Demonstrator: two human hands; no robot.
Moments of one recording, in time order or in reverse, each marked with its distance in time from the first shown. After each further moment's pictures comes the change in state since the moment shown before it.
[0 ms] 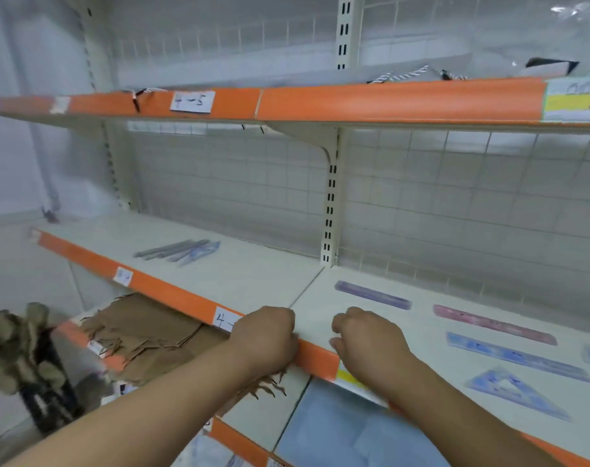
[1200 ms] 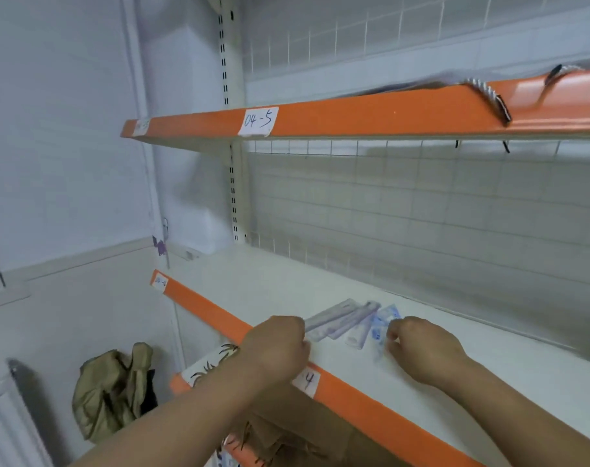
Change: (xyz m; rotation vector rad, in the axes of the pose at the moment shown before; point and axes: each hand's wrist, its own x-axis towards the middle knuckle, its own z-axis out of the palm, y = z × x) left_hand 0.131 -0.422 -0.060 -0.036 0.073 -0.164; right_hand 0.358 -0.245 0.071 0.059 -0.108 0.076
